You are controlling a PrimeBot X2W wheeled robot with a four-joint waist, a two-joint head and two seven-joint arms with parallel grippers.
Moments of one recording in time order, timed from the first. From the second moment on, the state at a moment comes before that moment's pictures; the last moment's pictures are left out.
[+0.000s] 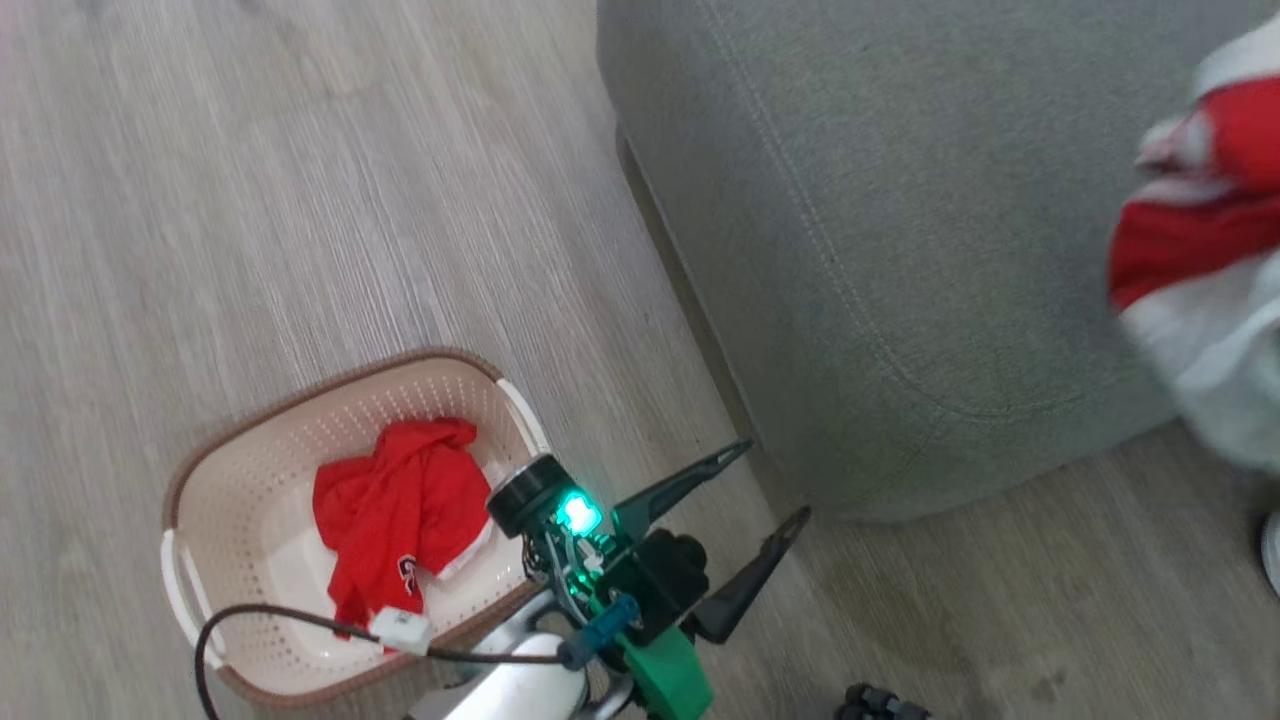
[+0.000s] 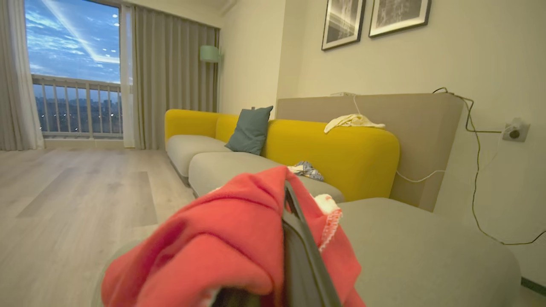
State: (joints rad) left arm -0.29 0.07 -0.74 0.21 -0.02 -0.11 -0.26; right arm -0.36 -0.15 -0.38 0.06 0.16 0.13 -0.26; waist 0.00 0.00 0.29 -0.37
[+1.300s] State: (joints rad) left arm -0.52 0.17 -0.81 0.21 0.02 -0.08 -0.26; right arm -1.22 -0.51 -0.46 0.88 0.50 0.13 -0.26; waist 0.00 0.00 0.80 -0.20
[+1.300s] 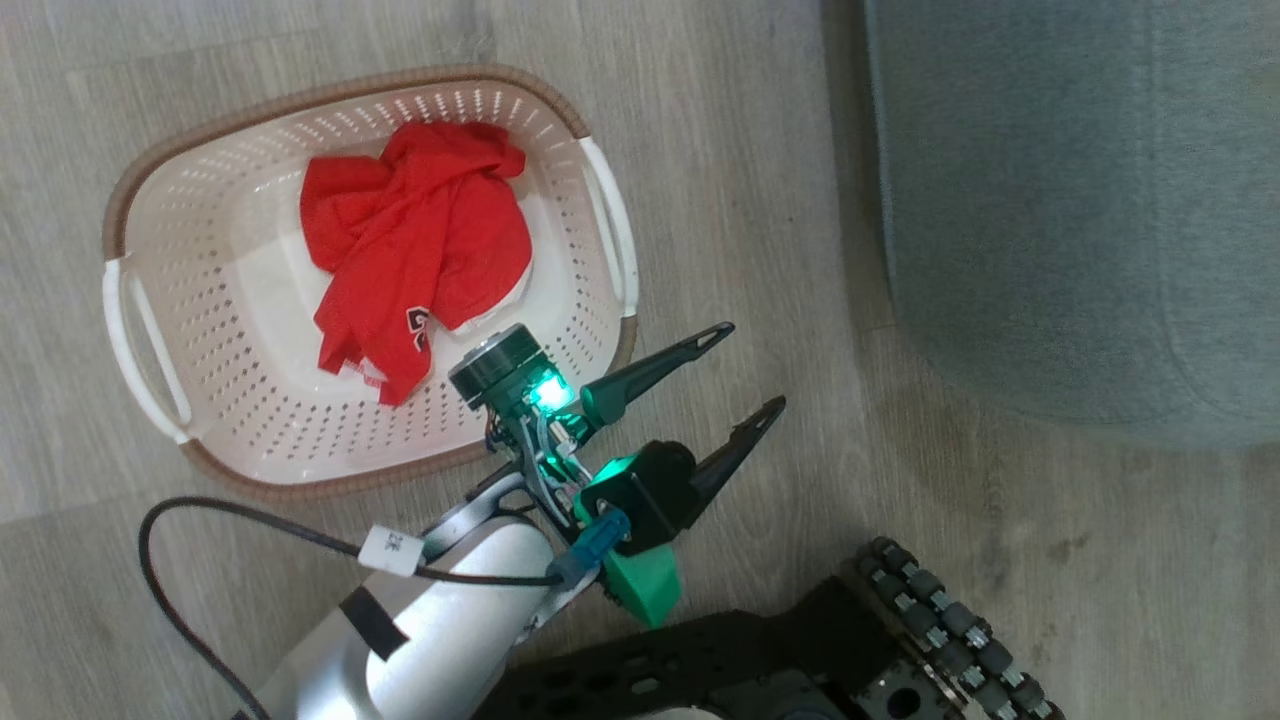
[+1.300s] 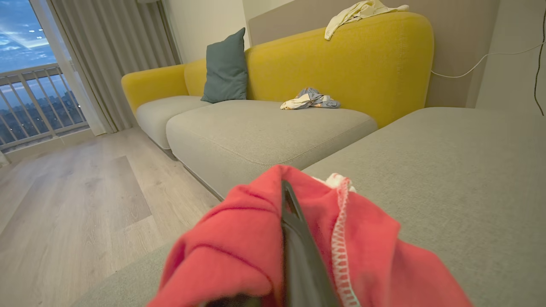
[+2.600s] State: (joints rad) left arm -0.52 0.11 -0.83 0.22 -0.04 -0.04 -0.26; right arm -1.07 -0.53 -0.28 1.13 0.33 0.13 -0.26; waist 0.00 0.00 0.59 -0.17
